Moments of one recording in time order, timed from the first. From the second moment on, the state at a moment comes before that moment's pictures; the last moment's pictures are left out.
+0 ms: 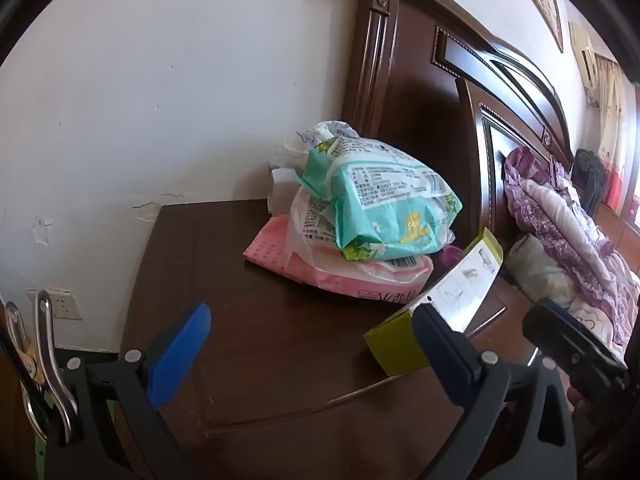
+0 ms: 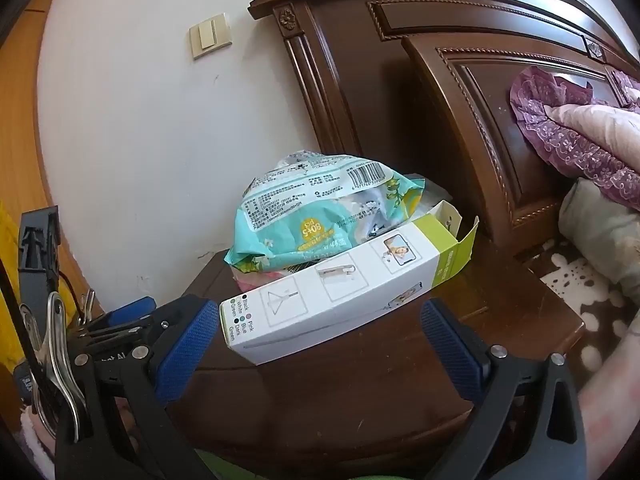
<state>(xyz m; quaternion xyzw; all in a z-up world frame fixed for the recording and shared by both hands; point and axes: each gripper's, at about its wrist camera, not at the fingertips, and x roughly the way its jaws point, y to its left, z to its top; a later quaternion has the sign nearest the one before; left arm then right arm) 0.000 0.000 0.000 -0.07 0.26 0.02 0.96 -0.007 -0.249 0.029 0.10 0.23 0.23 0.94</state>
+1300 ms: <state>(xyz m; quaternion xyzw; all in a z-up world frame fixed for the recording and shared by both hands) 0.000 0.001 -0.003 -0.08 0.25 0.01 0.96 -0.004 -0.247 0.025 0.11 0.24 0.21 0.94</state>
